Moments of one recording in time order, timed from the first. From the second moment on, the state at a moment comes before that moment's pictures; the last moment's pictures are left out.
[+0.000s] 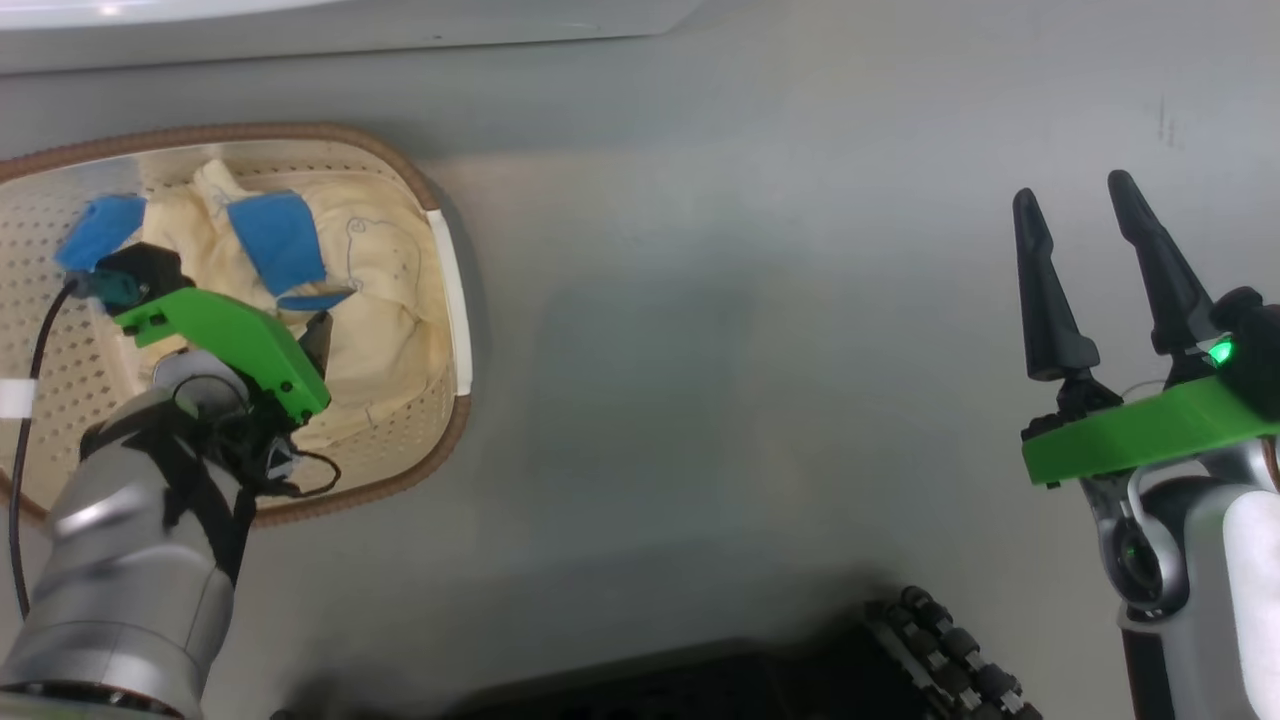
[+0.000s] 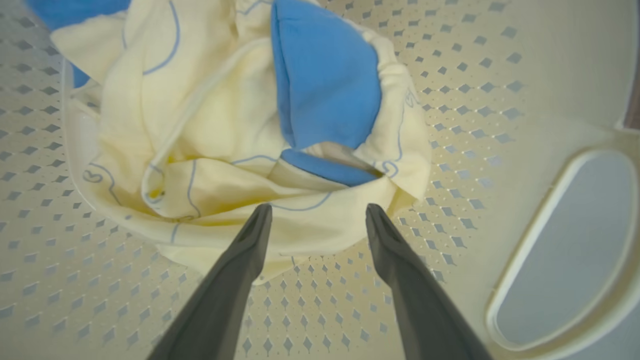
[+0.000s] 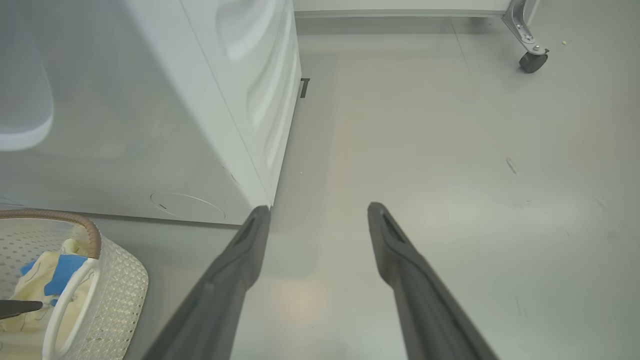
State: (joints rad) left arm -0.96 0.14 -0.32 1.26 -0.75 -0.12 0.20; right arm -0.22 -0.04 -0.03 -0.15 0.14 0.13 -0.04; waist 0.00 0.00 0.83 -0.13
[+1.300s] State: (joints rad) left arm -1.01 0.16 -0.40 1.29 -0.68 0.03 -0.04; right arm -0.25 -0.04 -0.05 -0.14 0.19 0.13 -0.09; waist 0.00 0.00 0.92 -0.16
